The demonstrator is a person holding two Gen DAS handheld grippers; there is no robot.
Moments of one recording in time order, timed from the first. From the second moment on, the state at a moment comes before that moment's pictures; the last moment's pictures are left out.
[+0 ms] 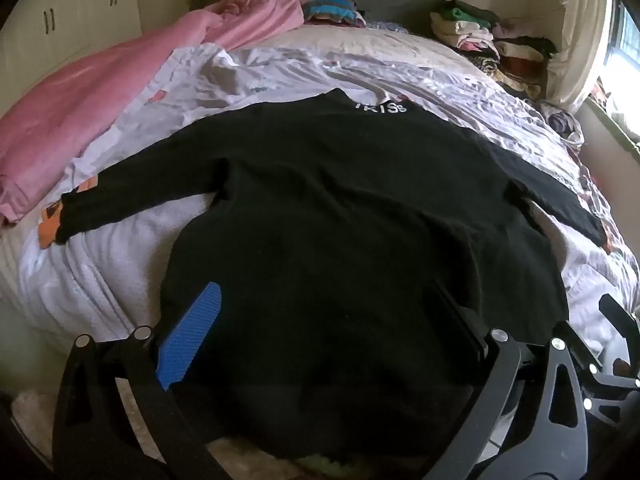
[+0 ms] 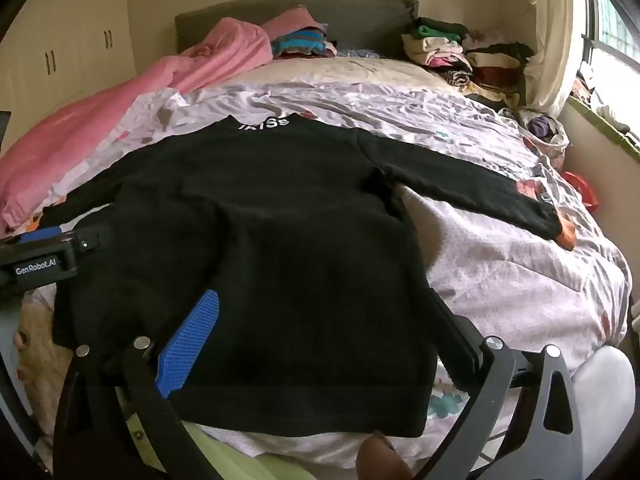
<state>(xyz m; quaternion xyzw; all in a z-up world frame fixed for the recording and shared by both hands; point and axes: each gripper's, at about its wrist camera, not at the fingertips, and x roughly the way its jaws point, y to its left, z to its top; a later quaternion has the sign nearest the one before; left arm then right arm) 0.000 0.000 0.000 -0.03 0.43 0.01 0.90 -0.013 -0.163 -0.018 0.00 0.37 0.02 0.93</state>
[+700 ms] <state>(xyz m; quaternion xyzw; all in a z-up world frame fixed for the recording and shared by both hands) 0.001 0.000 0.002 -0.03 0.42 0.01 0.90 -0.016 -0.154 -0.013 -0.01 0.36 0.02 0.93</state>
